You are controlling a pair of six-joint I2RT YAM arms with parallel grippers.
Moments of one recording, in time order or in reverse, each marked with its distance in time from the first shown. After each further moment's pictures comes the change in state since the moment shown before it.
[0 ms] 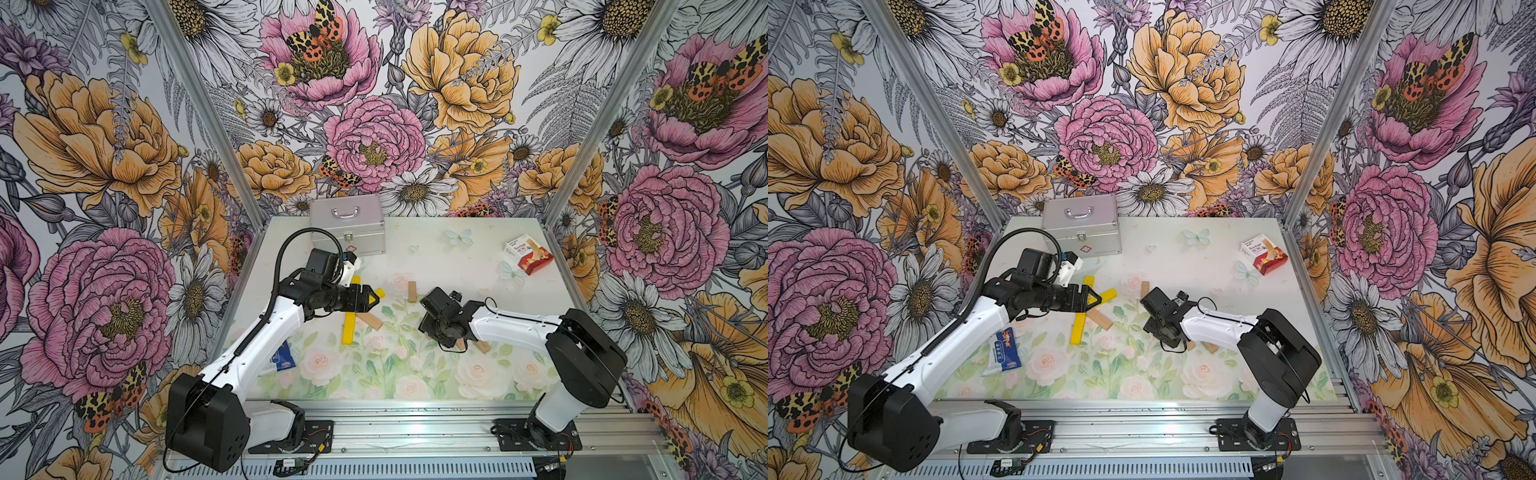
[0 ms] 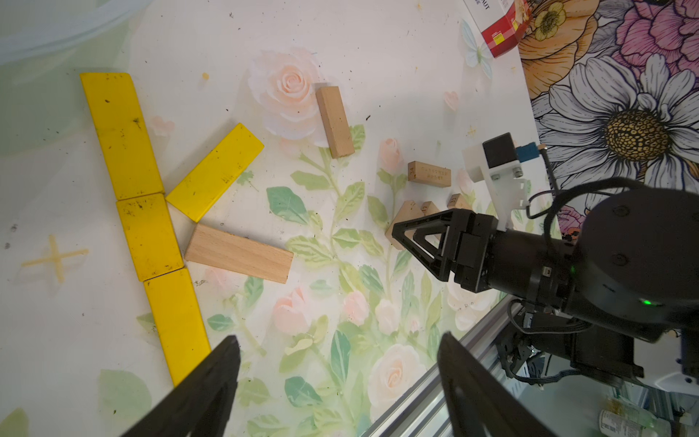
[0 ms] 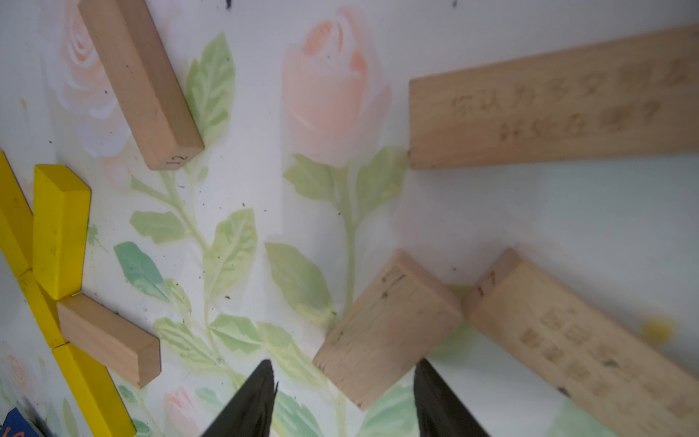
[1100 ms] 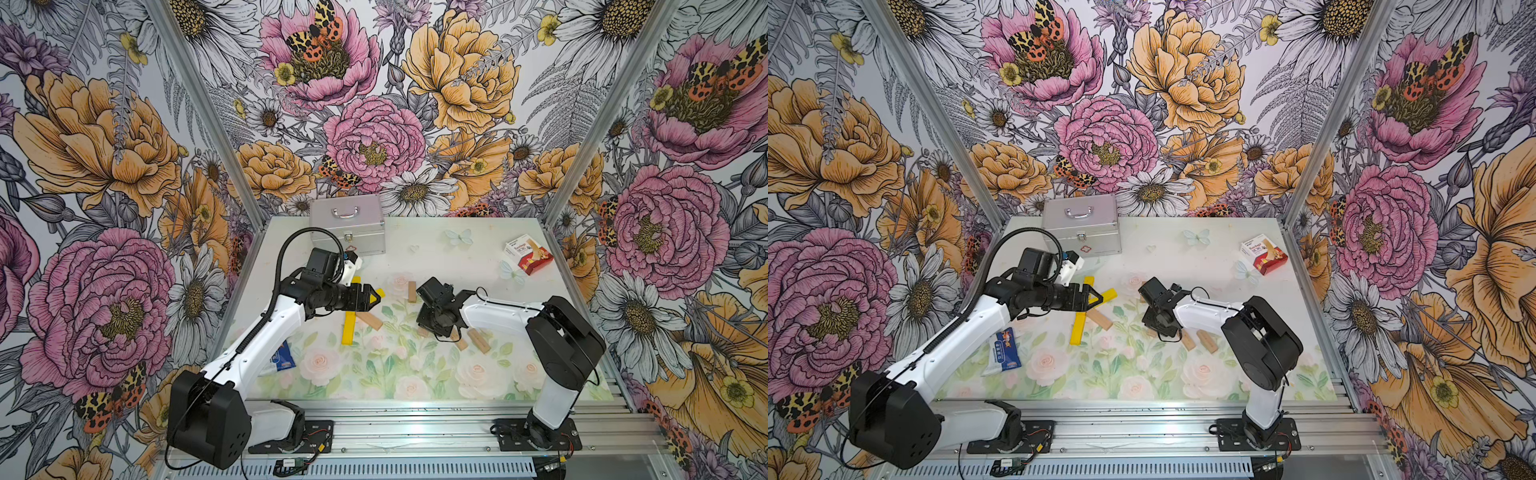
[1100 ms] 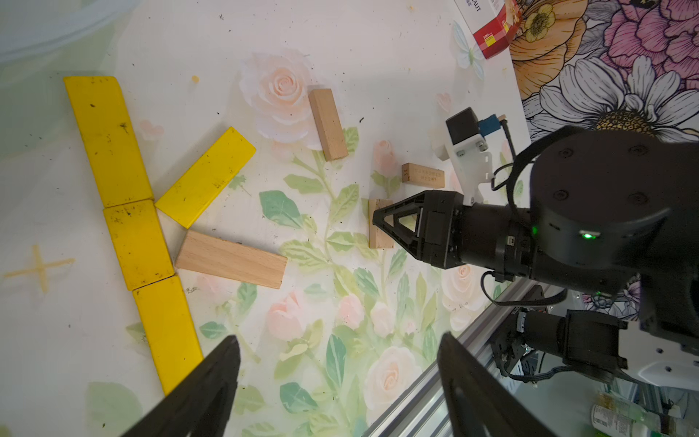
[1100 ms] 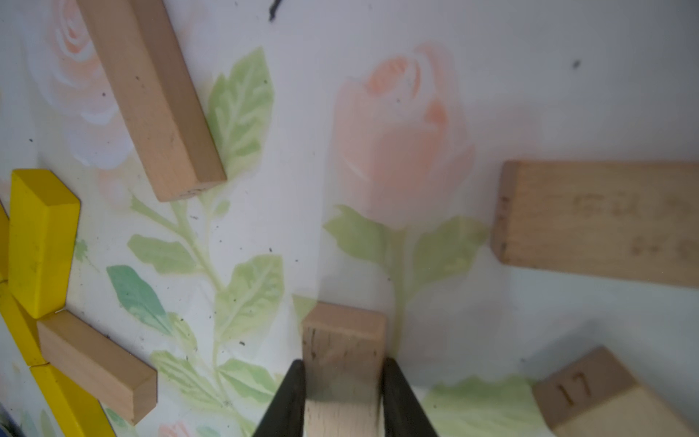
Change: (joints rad) left arm 0.003 0.013 0.000 0.019 0.021 0.000; right arm -0.033 0.140 0.131 -0.026 -0.064 -0.147
